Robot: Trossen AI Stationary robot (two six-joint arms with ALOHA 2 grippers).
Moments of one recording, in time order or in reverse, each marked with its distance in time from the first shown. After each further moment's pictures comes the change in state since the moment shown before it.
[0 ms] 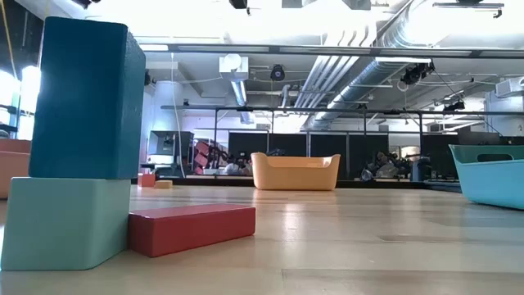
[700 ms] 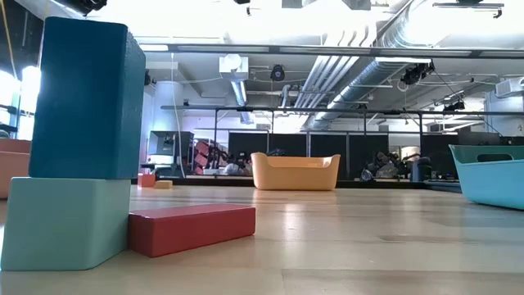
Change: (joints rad) left arm 0.004 0.022 -0.002 0.138 0.022 -0.031; right arm -0.013 0.039 0.000 0.101 -0.014 0.003
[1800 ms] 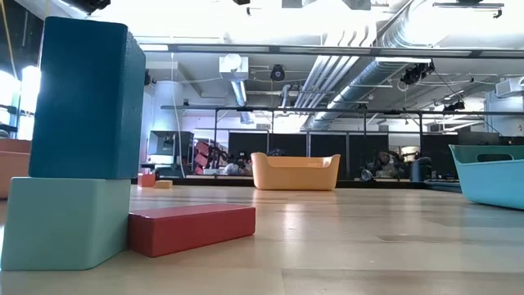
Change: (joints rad) left arm 0.003 -0.003 0.005 0.013 -0.037 -0.030; right arm 0.011 0.026 -0.001 0.072 0.092 0.031
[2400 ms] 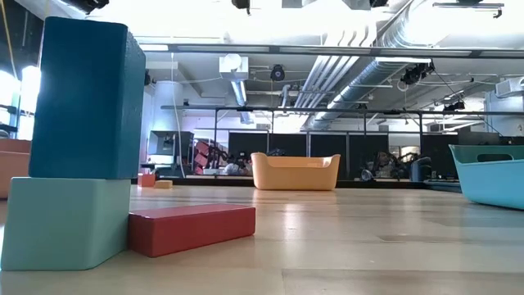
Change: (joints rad) left arm -0.003 0.002 0.000 -0.068 0.007 -0.011; right arm -0.019 0.033 0.000 -0.039 -0.066 0.019
